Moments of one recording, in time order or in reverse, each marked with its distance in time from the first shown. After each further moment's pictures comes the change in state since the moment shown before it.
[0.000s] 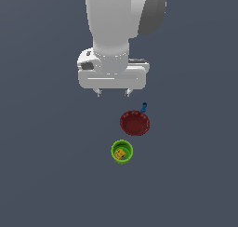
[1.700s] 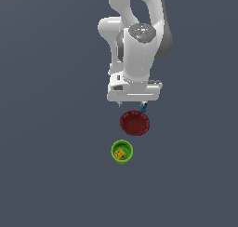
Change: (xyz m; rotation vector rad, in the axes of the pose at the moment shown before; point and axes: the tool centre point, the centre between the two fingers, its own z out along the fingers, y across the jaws) arm -0.039 -0.072 0.101 -0.014 -0.026 -0.048
